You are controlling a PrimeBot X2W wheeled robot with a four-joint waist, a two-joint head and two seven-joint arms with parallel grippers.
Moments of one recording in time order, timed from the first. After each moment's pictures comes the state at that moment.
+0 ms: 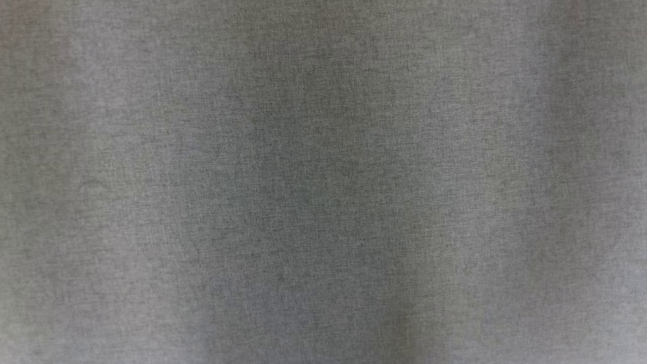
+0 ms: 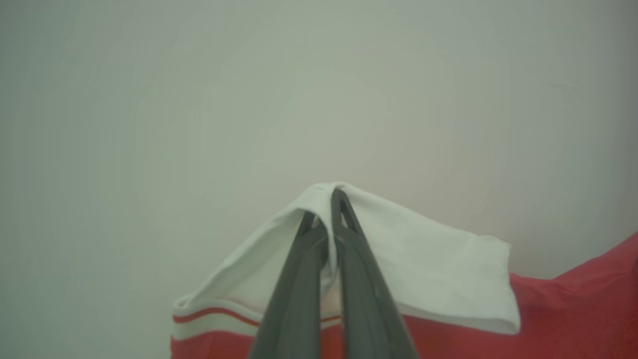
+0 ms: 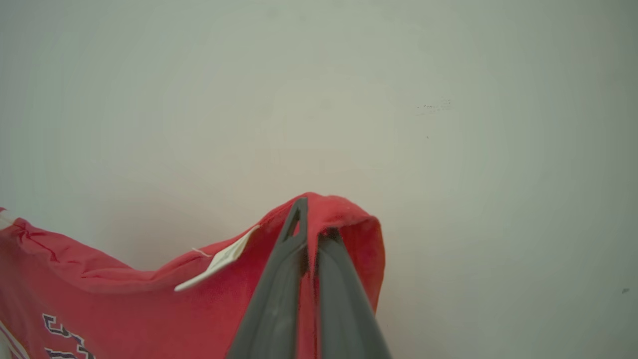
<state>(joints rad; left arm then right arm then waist) -2.21 0.32 -0.57 1.01 -0.67 -0.13 -0.10 -2.07 -0.39 0.65 0.96 0.99 0.13 -0.08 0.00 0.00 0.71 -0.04</state>
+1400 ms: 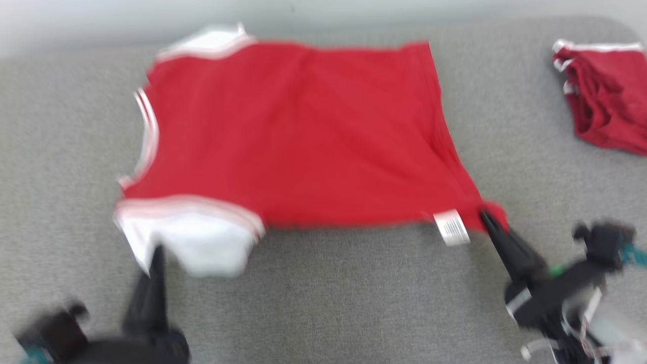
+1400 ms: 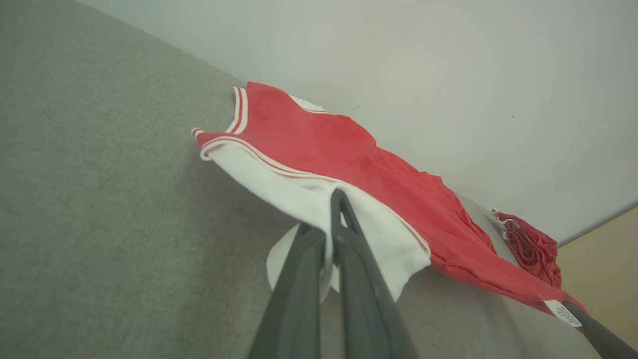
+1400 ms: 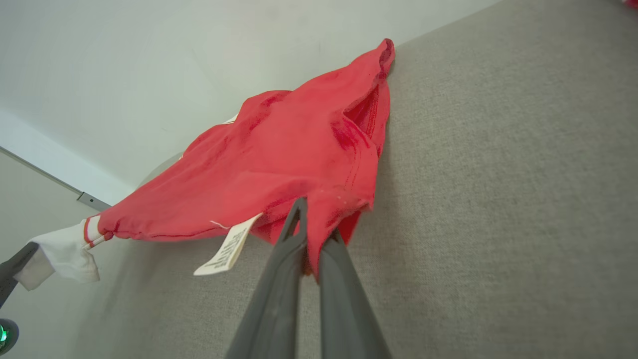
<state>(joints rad) -0.12 0.38 -0.29 -0.14 -0.89 0.17 -0.26 -0.47 -0.65 0.78 0.23 1.23 0.13 -0.26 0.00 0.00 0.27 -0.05</state>
